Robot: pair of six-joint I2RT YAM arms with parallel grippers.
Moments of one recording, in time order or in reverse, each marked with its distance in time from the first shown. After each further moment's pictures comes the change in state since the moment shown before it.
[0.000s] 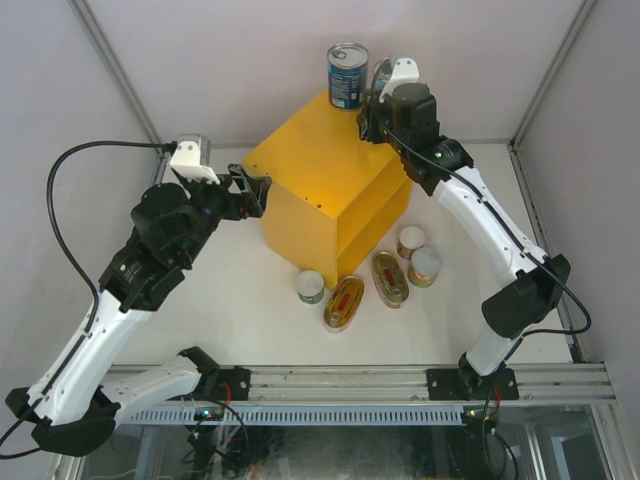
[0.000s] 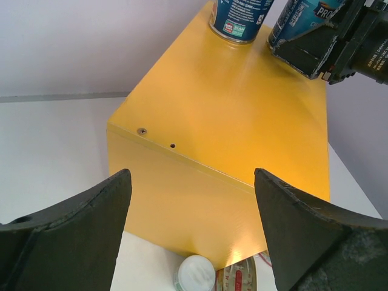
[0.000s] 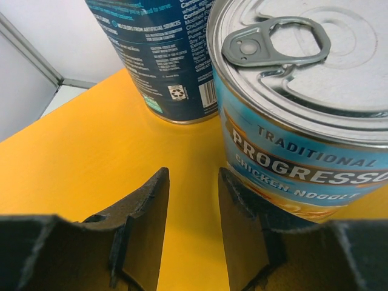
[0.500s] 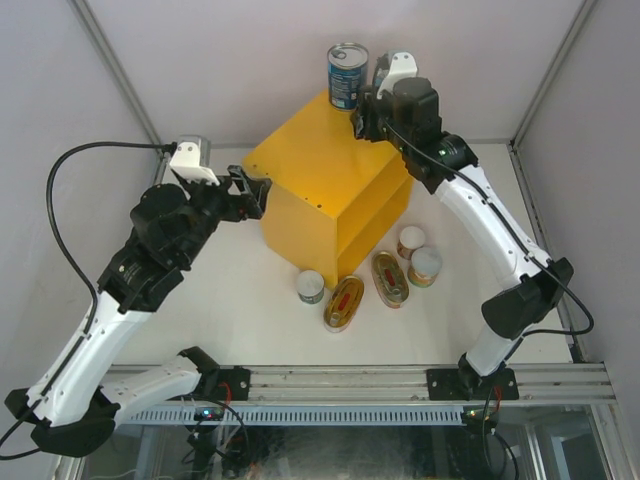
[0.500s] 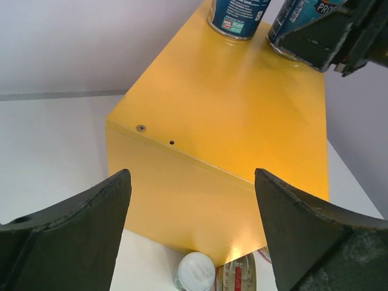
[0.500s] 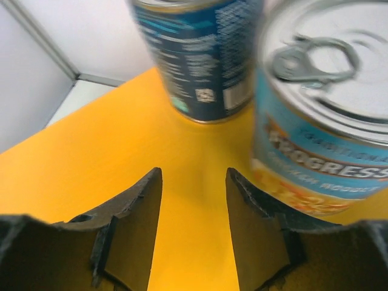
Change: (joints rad) left arm 0.000 -0.003 0.000 -0.007 0.009 -0.002; right arm 0.020 -0.002 0.050 -0.057 -0.039 -0.003
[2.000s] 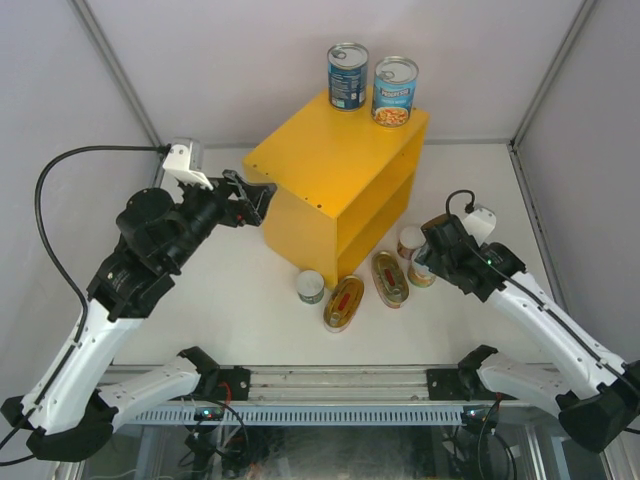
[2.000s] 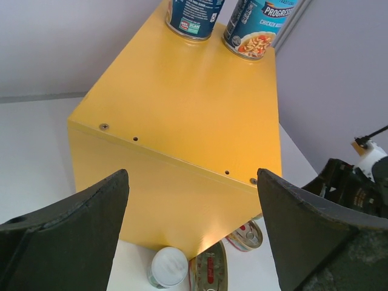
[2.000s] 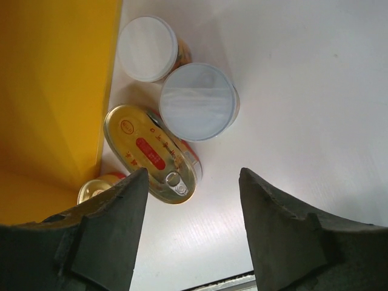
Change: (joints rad) left arm 0.000 -0.033 0.019 -0.021 0.121 -0.053; right arm 0.090 -0.701 -0.901 -0.577 0.414 0.799
